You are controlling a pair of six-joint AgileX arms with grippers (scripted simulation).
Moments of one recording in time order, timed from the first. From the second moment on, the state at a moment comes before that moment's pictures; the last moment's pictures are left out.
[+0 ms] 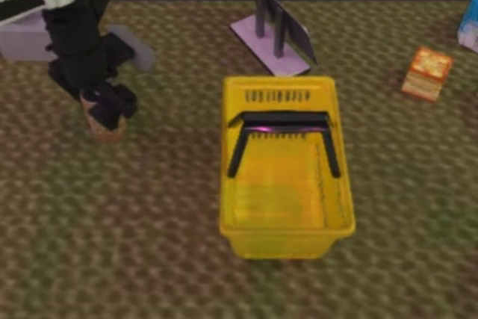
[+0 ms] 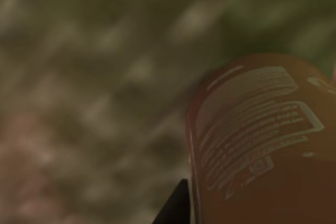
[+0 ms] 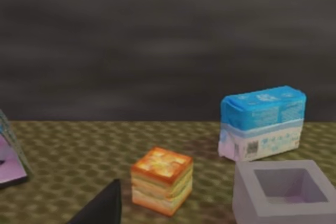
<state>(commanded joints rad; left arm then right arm) -0.18 2.39 1.90 -1.08 0.00 0.64 0.00 0.00 0.00 0.00 0.00 0.00</state>
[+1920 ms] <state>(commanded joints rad) -0.33 2.10 1.26 0.80 1.27 0.04 0.00 0.00 0.00 0.00 0.00 0.00</state>
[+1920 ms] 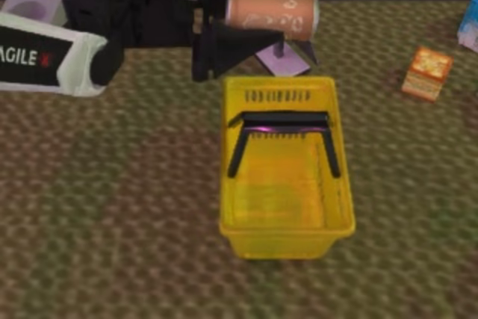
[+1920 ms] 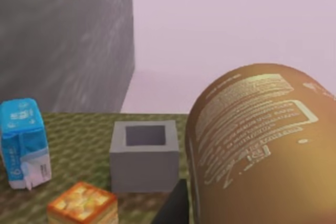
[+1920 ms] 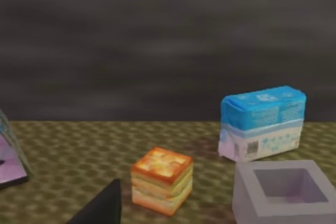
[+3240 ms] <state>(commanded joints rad) -0.30 2.37 1.22 1.12 1.27 0.04 0.00 0.00 0.00 0.00 0.00 0.00</state>
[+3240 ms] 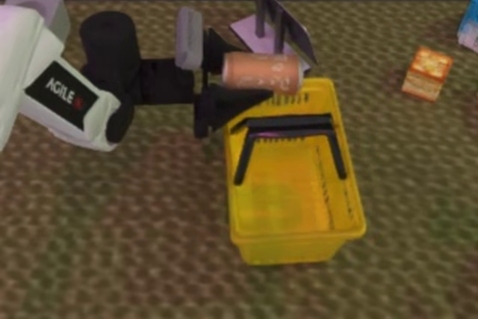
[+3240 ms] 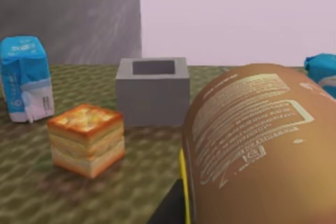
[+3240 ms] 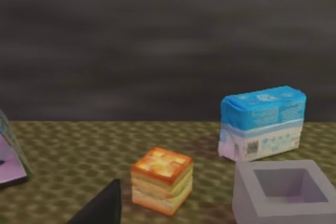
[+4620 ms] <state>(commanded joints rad) -0.28 2.22 1.15 1.04 1.18 0.02 0.06 0.14 0.13 -0.11 0.00 -0.08</state>
